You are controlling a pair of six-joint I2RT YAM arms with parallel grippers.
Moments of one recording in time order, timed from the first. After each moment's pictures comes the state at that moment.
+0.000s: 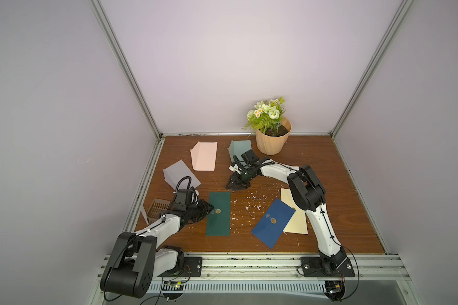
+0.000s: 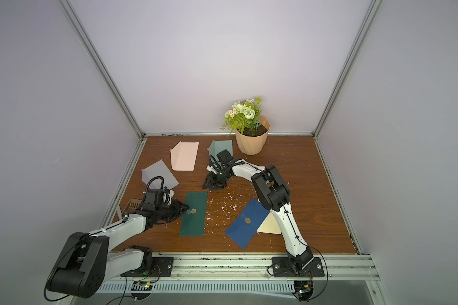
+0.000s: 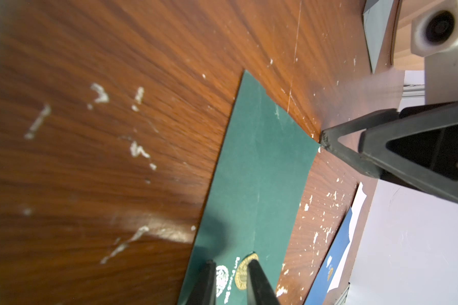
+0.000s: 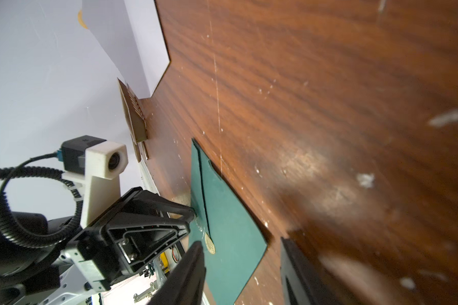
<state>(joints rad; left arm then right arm) -0.14 1.21 0.30 -0.03 0.50 -0.80 0.66 2.33 1.73 -0.48 -0.79 0.48</state>
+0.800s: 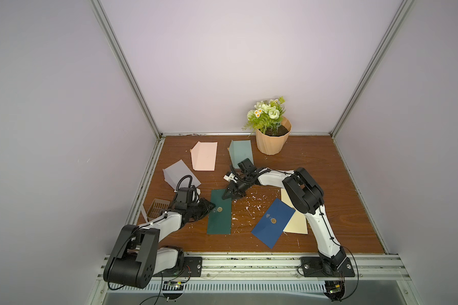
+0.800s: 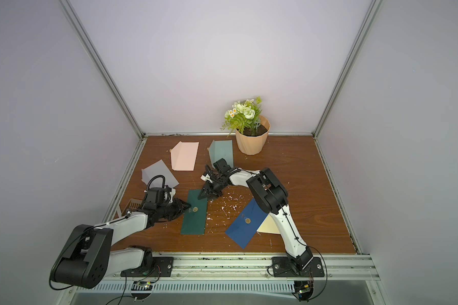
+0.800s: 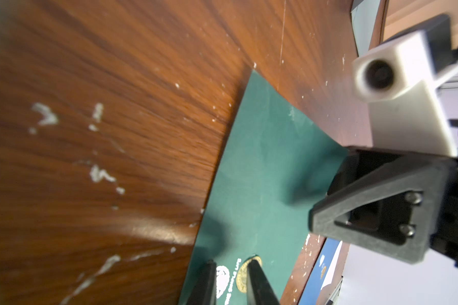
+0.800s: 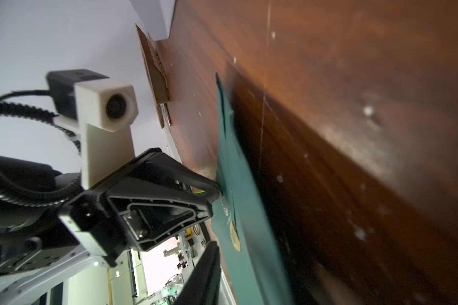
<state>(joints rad) -0.14 1.28 0.31 0.05 0.54 -0.79 0.73 2.30 1.56 -0.25 -0.95 0.62</state>
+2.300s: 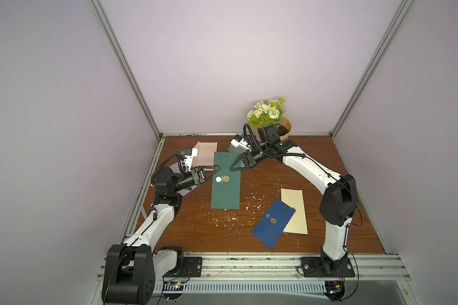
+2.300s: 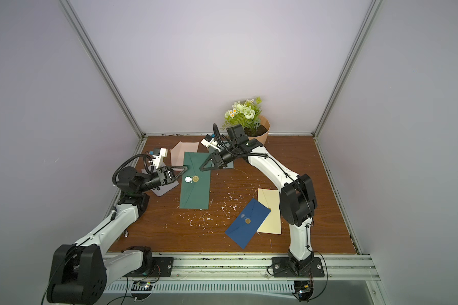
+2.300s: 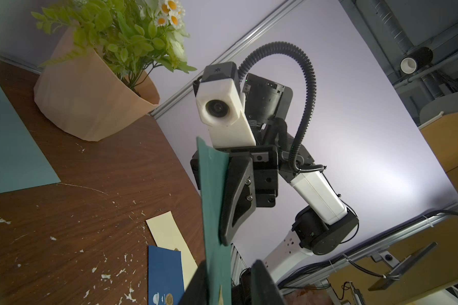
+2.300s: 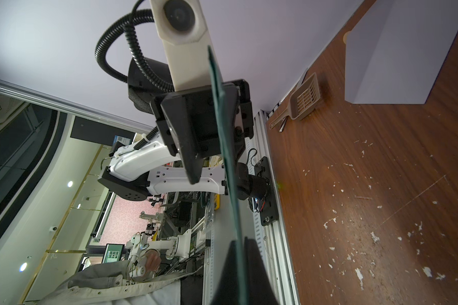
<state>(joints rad) -0.05 1.14 0.57 0.77 1.17 -1.13 0.60 1.94 1.80 -0.53 -1.23 0.38</state>
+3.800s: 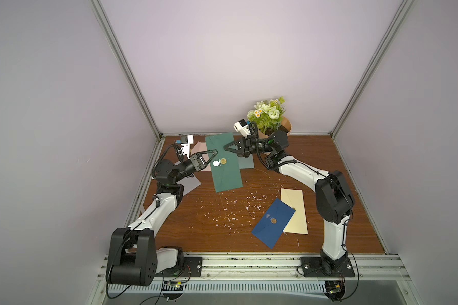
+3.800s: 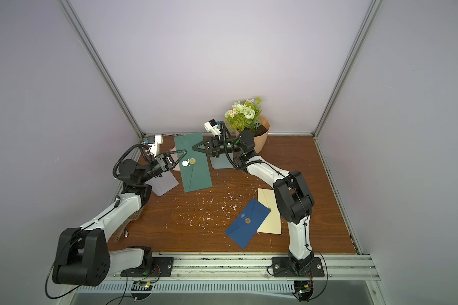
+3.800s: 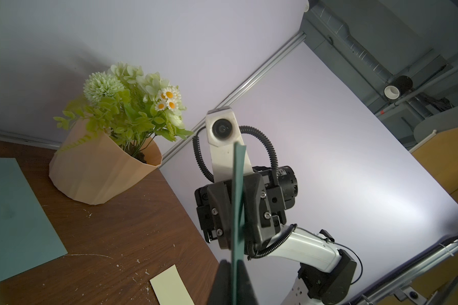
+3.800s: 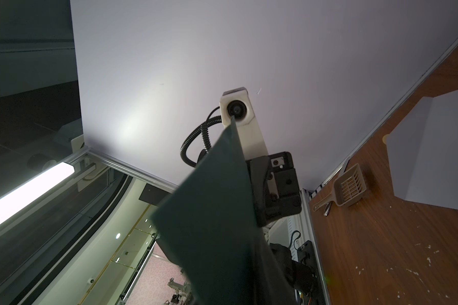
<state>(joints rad) -0.04 1.28 0.71 0.94 1.01 -1.18 0.60 1.98 1.55 0.94 -1.15 1.55</state>
